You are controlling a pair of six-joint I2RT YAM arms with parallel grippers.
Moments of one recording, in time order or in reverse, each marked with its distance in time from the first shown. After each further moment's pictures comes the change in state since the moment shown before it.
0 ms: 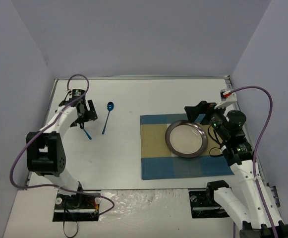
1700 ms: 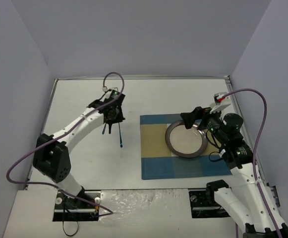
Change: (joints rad) left arm -0.510 0.019 0.148 -0.083 -0.062 -0.305; right arm 0.077 -0.042 -0.018 -0.072 -0.008 -0.043
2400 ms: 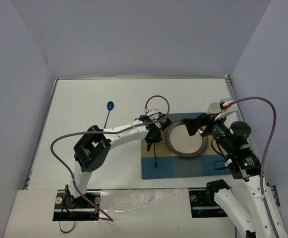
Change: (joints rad) left arm -0.376 0.391 0.215 -0.014 -0.049 -0.322; right arm 0.008 -0.116 0.021 -0.112 -0.019 -0.008
